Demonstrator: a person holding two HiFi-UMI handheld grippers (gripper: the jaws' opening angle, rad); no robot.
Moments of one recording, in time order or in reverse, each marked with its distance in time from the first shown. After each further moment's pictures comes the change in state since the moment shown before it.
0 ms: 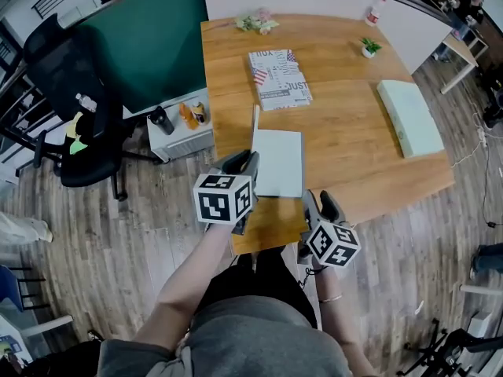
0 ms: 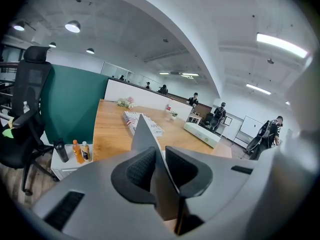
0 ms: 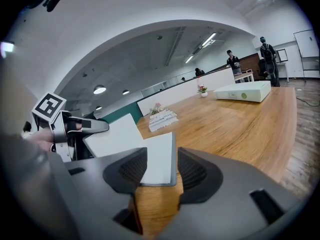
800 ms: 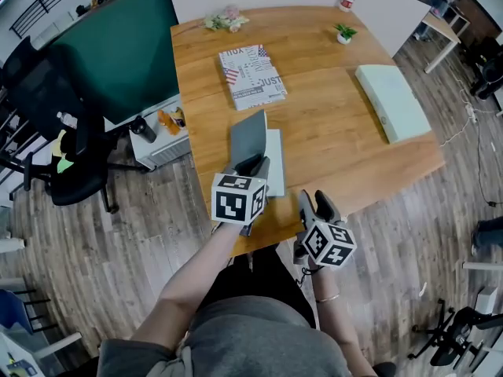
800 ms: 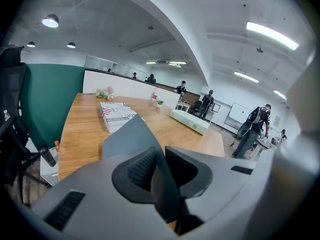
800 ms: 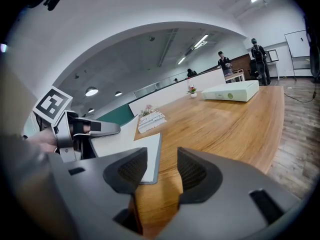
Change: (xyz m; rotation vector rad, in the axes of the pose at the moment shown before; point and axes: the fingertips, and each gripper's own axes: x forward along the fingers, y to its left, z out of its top) left arm 0.054 -0.068 -0.028 0.110 0.123 -0.106; right arm -0.015 -0.037 0.001 0.046 -0.010 -0.073
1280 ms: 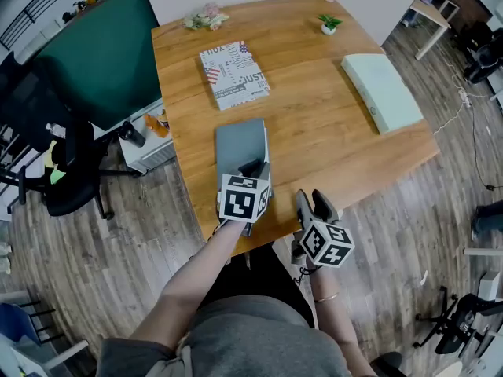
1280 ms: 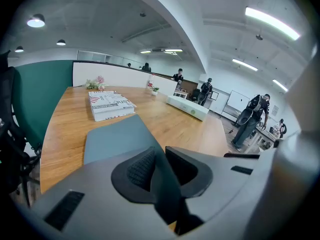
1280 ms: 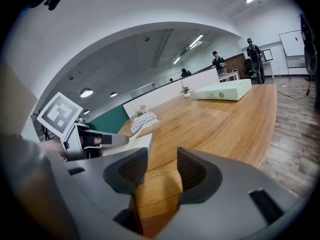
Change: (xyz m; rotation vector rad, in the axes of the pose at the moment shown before) left arm 0.045 -0.023 -0.035 0.063 0.125 -0.008; right arm -0.007 -0.028 0.000 0.035 -0.002 -0.043
